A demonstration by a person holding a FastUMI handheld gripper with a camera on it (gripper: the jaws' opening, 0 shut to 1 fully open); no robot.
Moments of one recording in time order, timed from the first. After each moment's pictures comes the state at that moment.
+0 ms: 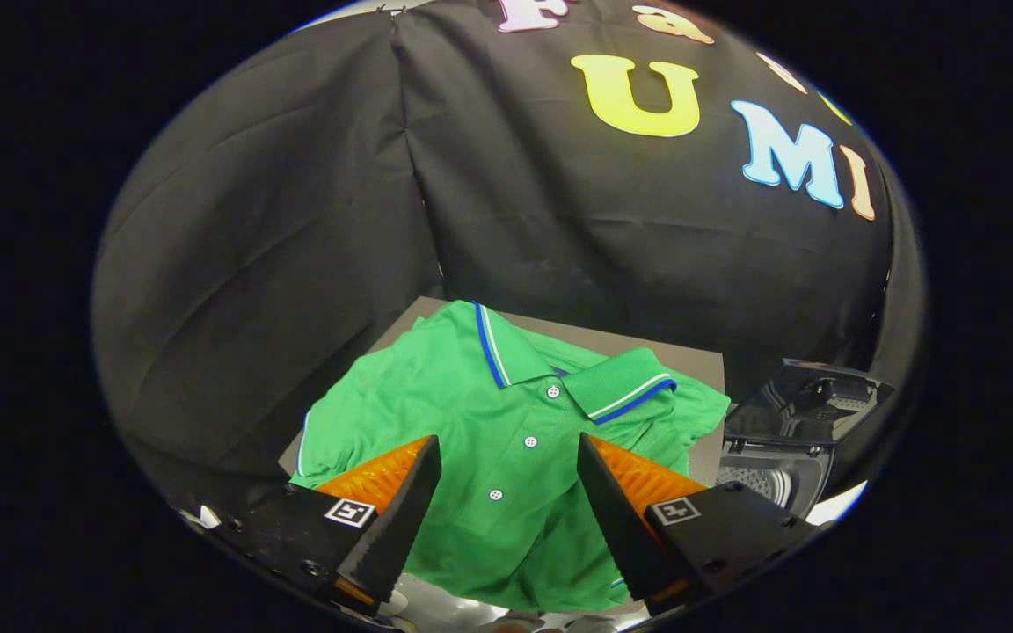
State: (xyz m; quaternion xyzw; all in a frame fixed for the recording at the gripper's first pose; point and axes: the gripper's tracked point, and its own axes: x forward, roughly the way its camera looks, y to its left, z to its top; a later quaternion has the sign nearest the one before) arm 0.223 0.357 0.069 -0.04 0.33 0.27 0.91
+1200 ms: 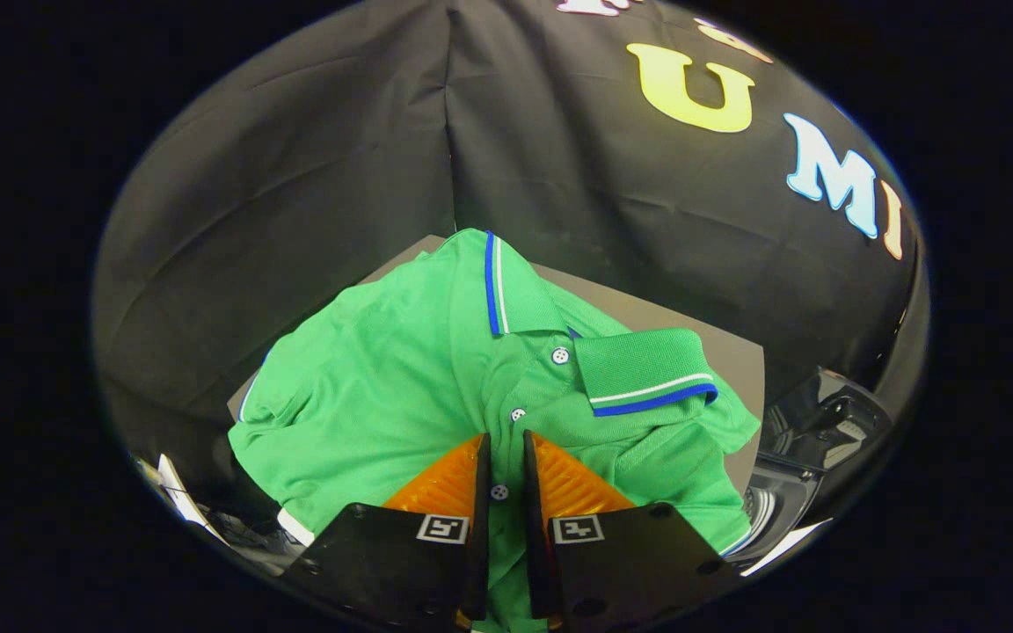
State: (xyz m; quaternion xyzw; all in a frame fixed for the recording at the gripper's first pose) arm 0.230 0.366 0.022 -0.11 0.33 0.32 0.88
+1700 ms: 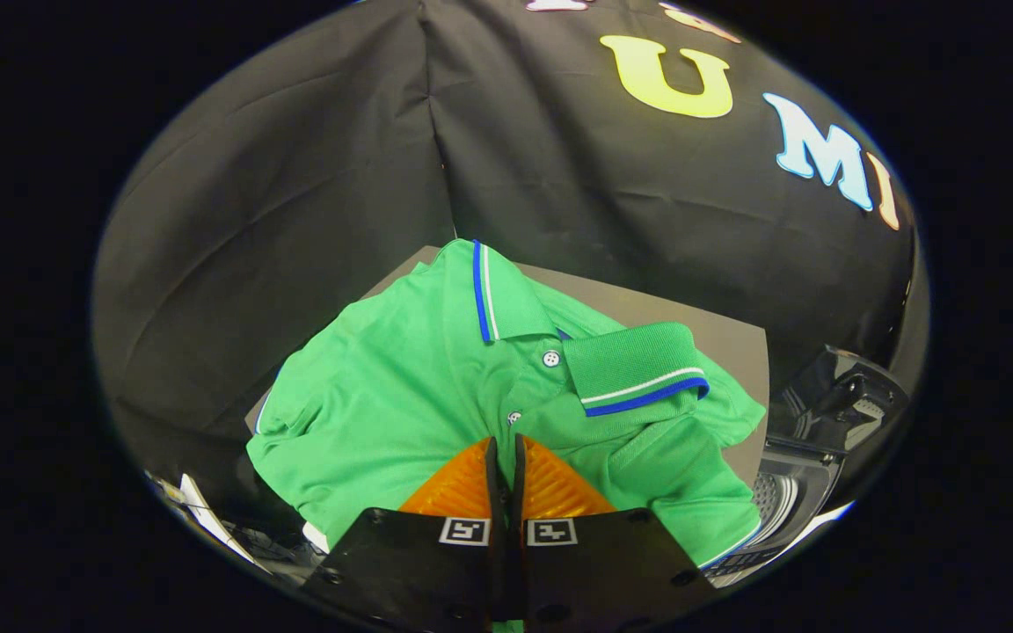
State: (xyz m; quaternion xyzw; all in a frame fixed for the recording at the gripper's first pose) arm 0.230 0.369 0.027 -0.07 0.33 0.32 0.89
